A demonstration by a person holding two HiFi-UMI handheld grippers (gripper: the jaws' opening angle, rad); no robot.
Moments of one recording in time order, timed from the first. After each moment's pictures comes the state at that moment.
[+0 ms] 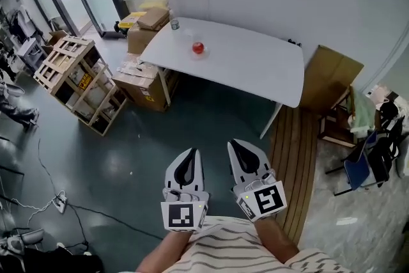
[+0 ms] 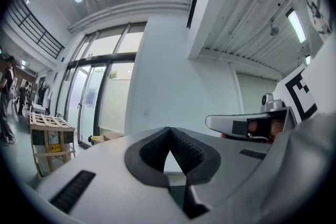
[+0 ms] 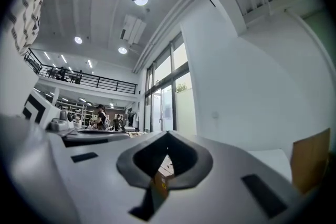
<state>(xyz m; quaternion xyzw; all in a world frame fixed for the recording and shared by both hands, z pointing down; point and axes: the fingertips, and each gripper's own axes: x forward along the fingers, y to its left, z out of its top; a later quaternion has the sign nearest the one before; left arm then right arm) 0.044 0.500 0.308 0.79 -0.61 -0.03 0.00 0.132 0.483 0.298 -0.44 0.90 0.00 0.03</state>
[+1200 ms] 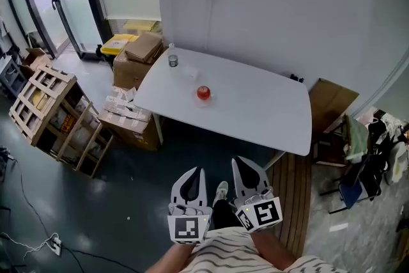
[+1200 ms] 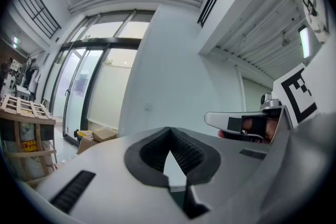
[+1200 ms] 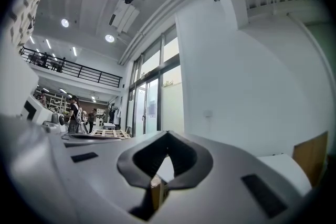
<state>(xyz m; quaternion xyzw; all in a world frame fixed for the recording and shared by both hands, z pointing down) -0.093 0.241 0.337 0.82 -0.56 -0.05 0.04 -0.002 0.226 0.316 -0.52 0.86 0.01 0.01</state>
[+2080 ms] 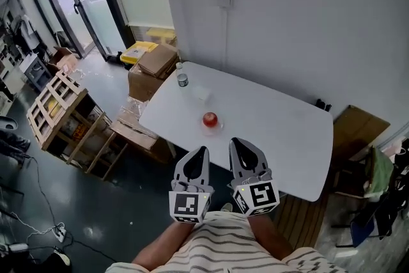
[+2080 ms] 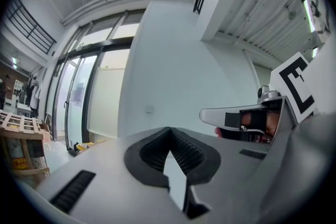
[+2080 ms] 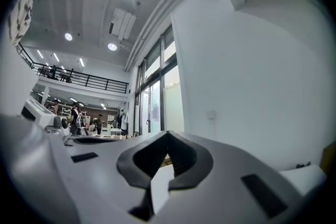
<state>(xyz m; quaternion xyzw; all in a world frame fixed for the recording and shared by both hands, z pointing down) -0.004 0.009 0.337 0.80 -0.61 -0.01 -0.01 0.073 -0.013 0.314 -0.45 0.89 -0.01 0.04</state>
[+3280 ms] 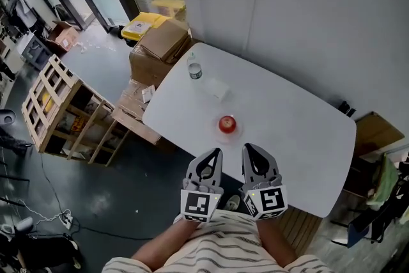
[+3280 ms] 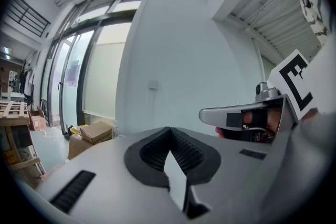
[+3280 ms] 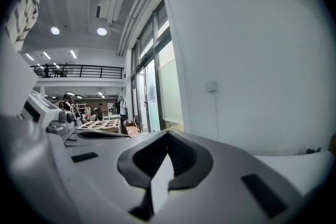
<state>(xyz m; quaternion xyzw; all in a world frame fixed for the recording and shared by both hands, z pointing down) -0.055 -0.131 0.436 0.81 -0.58 0.04 0.07 0.018 -0.150 0.420 -0.45 0.89 -0.08 -0.05</state>
